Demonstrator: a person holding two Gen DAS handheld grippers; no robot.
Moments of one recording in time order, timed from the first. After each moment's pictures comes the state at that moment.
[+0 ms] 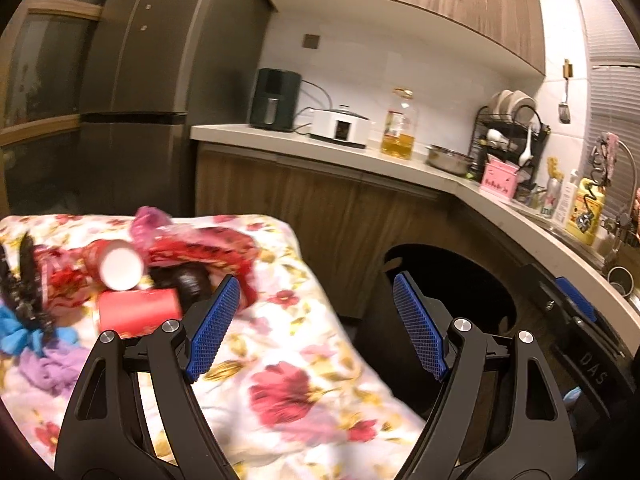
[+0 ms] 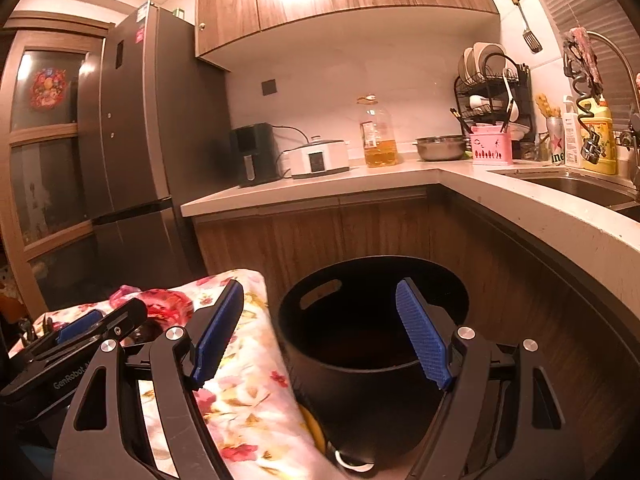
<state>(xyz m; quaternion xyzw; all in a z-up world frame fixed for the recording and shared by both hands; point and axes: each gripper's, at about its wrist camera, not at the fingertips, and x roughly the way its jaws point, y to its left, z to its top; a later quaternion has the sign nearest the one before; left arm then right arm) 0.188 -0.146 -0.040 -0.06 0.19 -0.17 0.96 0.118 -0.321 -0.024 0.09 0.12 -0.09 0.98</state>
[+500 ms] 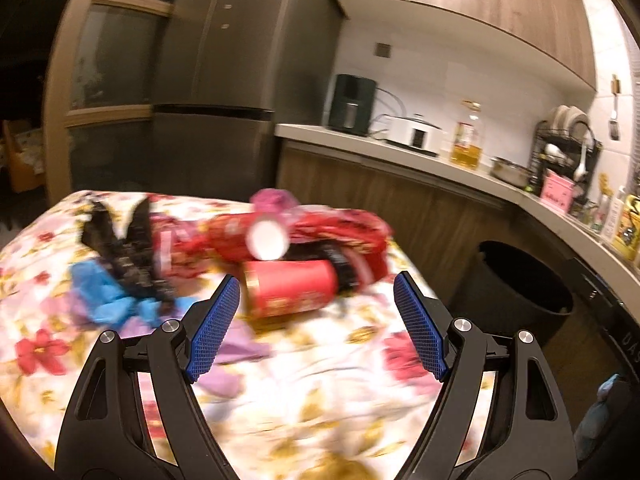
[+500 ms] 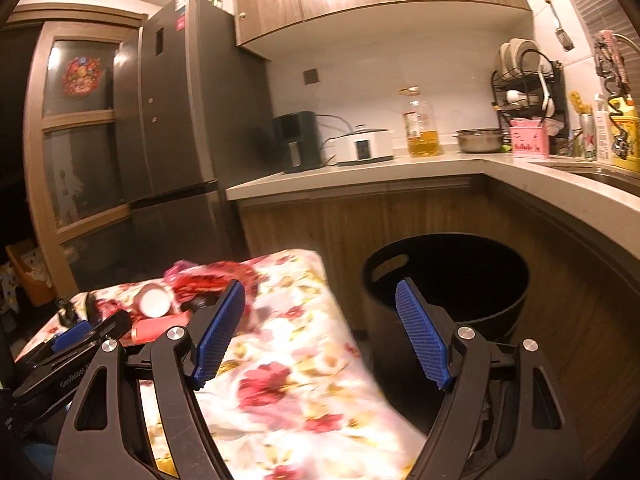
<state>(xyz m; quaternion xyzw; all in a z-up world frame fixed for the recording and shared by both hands) 0.159 -0.036 -0.062 -0.08 0.19 -0.05 0.98 0.112 -0.250 -0.035 0.08 0.13 -0.02 0.99</state>
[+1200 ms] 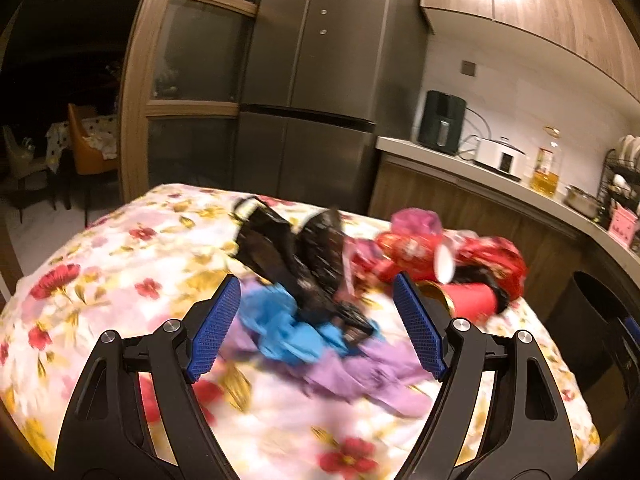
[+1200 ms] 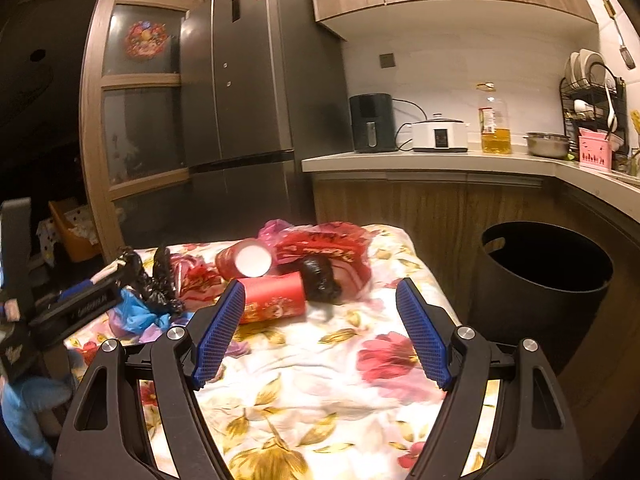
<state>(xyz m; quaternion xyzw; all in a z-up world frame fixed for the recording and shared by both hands) 0.169 0.093 -0.067 -0.10 0.19 0.08 0.97 0.117 -0.150 -0.053 0.04 0.15 0.07 0.98</state>
